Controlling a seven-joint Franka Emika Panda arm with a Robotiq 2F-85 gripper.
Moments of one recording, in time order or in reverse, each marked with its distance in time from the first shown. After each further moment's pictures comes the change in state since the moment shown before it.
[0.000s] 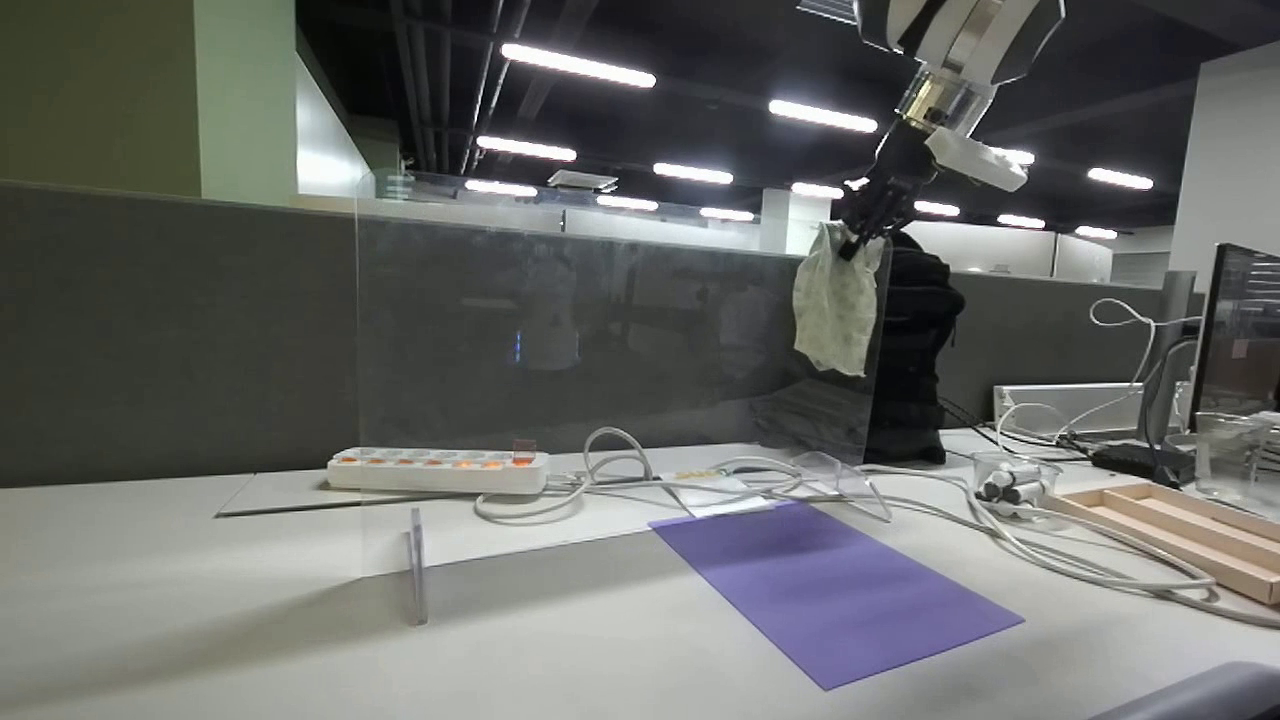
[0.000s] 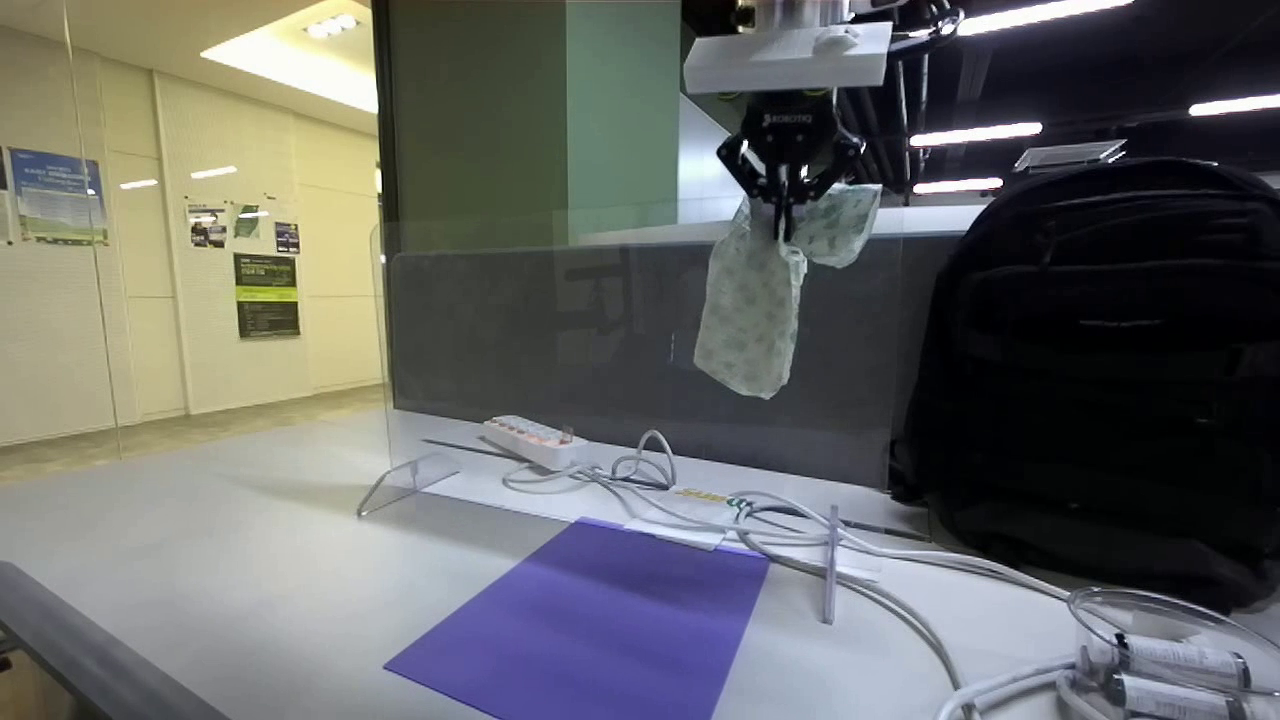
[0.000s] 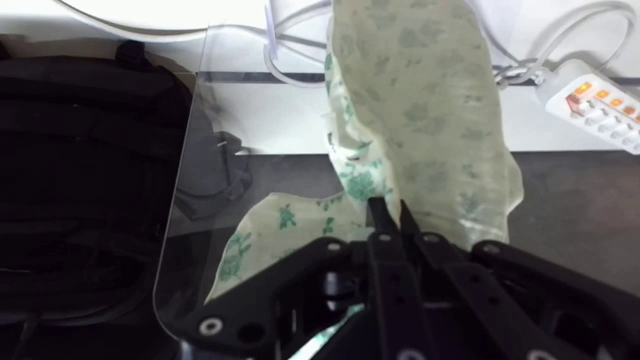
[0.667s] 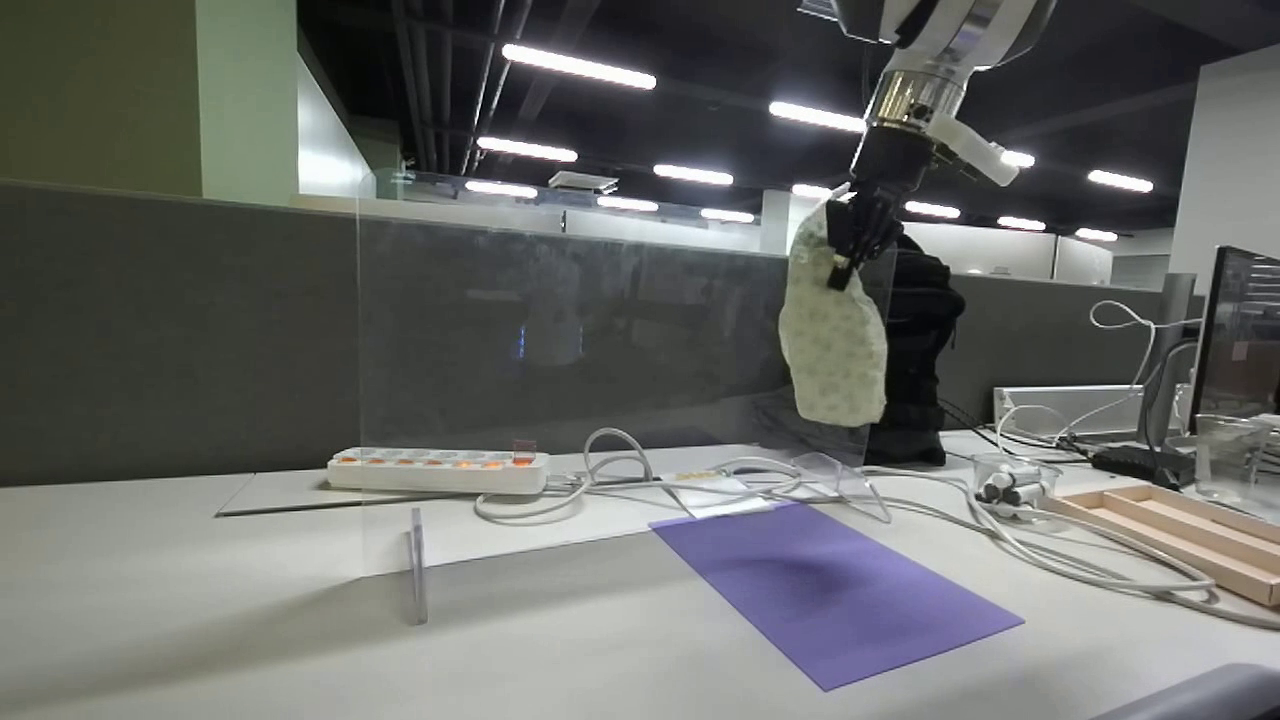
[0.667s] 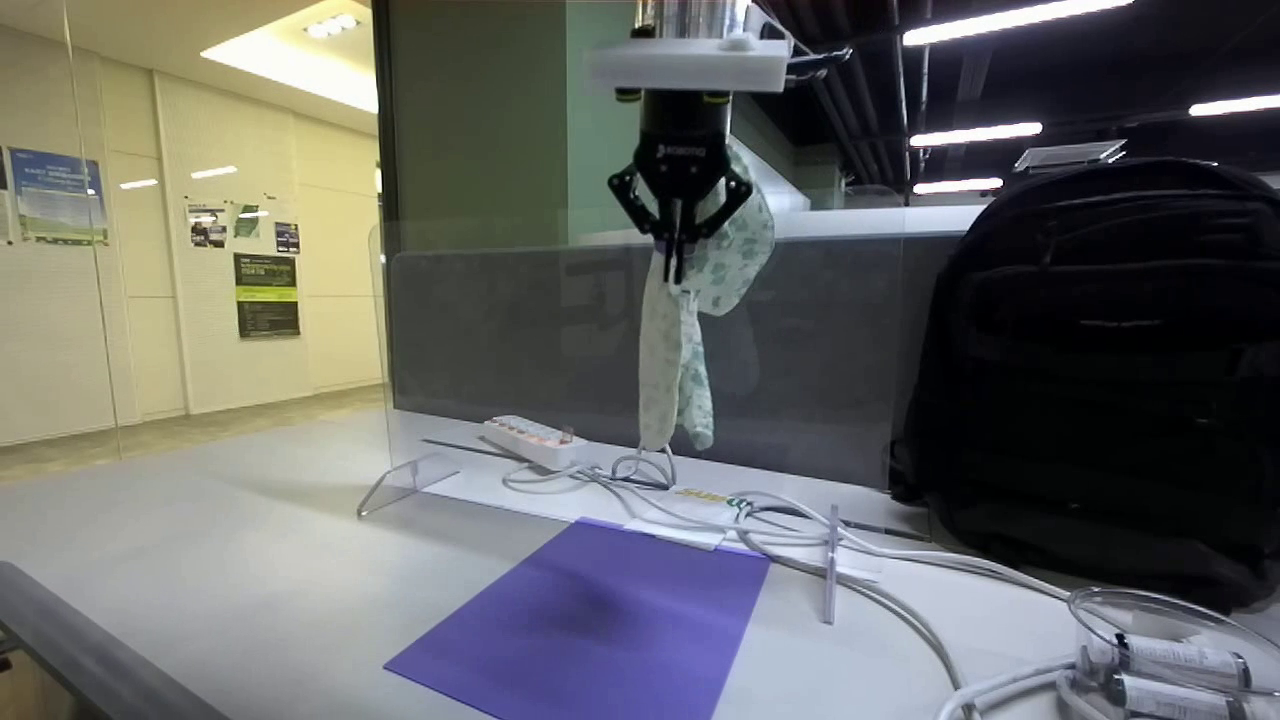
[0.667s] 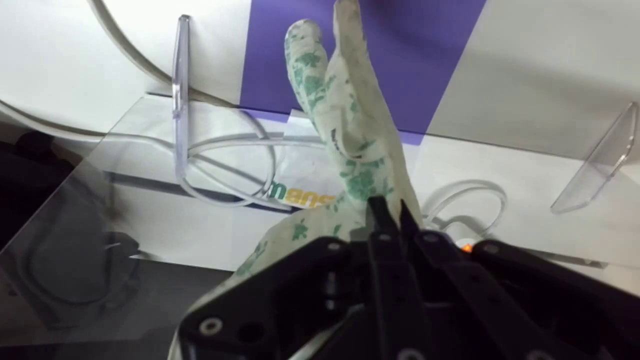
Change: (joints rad) arm 0.022 -0.119 0.070 -0.148 -0.274 -0.189 0.074
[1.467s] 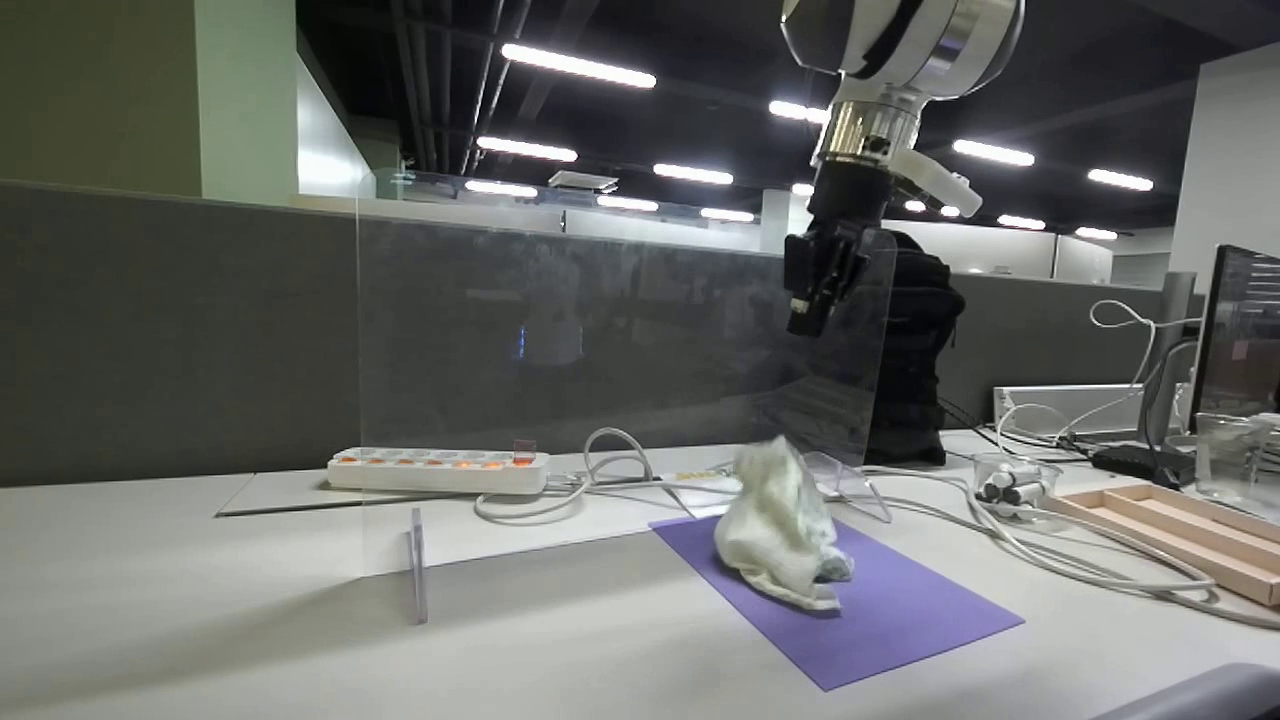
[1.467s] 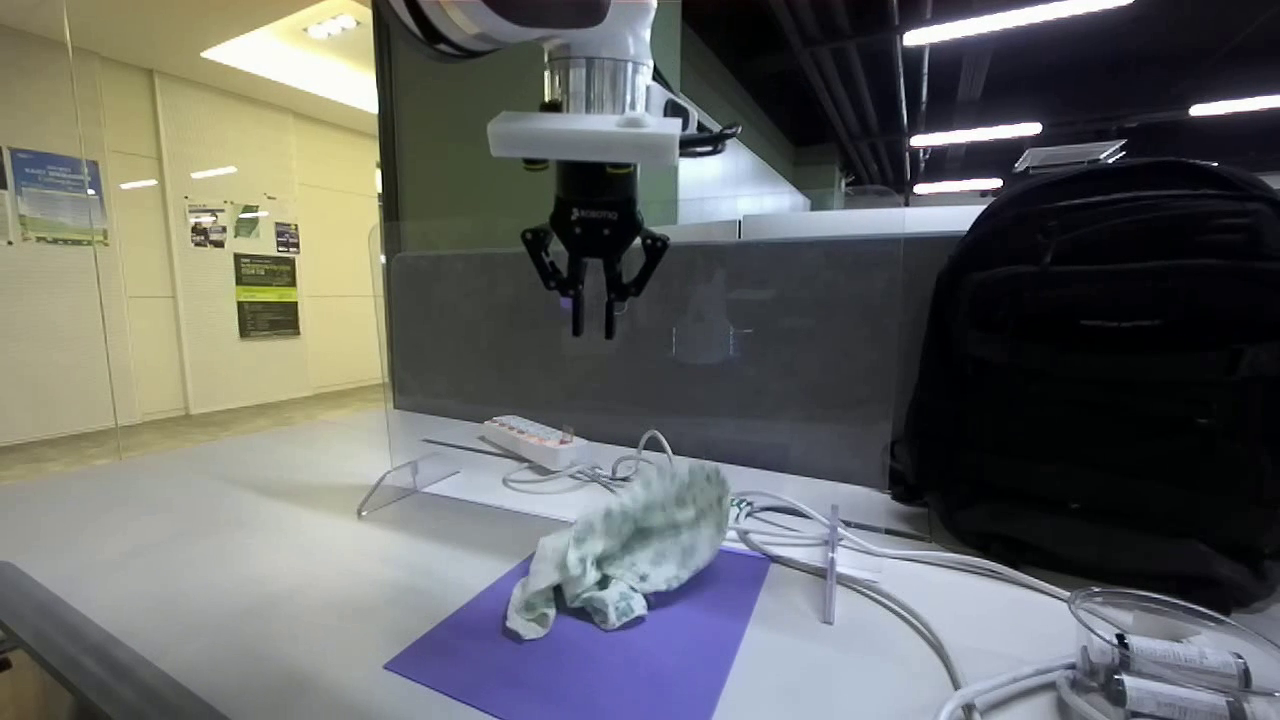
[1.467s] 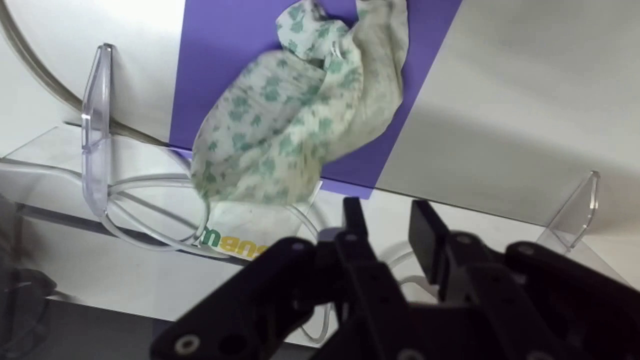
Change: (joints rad) arm 0.069 -0.028 0.070 -0.162 -0.070 0.098 0.084
